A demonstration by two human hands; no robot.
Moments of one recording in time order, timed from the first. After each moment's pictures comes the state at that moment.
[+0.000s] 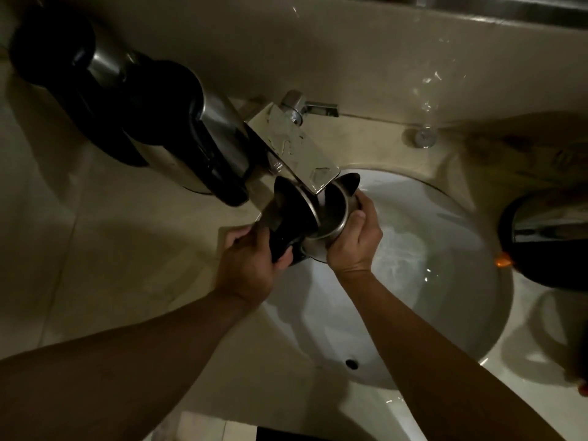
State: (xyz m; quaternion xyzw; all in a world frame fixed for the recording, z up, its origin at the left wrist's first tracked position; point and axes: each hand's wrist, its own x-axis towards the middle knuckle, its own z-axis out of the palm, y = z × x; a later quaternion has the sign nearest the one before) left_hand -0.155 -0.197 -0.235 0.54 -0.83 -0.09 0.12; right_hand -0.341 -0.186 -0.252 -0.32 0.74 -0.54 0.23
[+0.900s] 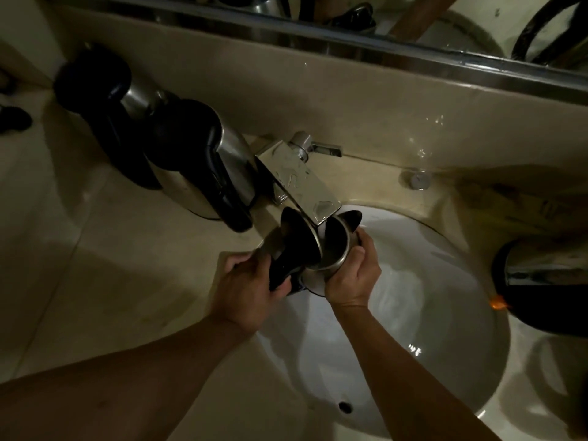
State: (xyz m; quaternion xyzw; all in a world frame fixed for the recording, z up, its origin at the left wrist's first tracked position) left_hand -0.158 -0.202 -0.221 0.55 -0.82 -0.12 0.08; right_hand -0.338 -0.184 -0.246 -0.28 0.74 -0.56 0.25
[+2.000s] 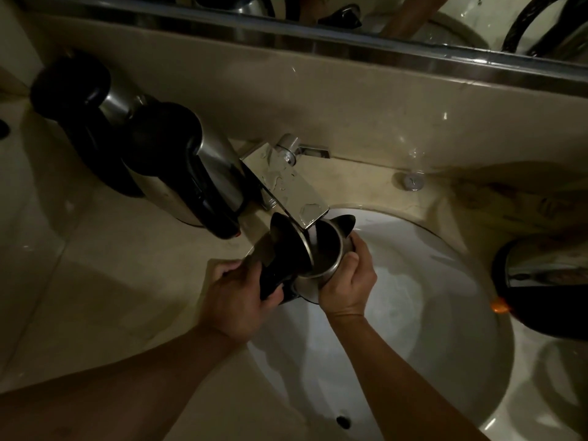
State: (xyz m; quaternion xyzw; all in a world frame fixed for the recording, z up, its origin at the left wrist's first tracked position) left_hand -0.156 -0.202 -0.229 0.54 -0.83 -0.09 0.09; right_hand -0.341 -0.181 -0.259 -0.29 0.72 -0.57 0.25
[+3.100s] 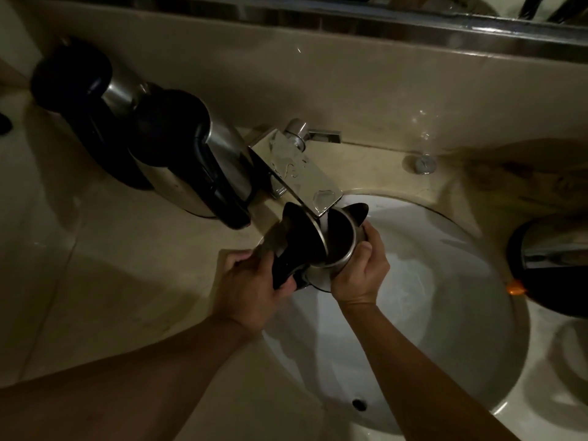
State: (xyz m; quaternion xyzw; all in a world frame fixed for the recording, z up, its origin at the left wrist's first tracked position) left_hand -0.157 -0.205 -0.224 0.54 -0.83 -0.12 0.10; right_hand -0.338 -0.181 -0.258 -0.30 0.71 -0.59 0.23
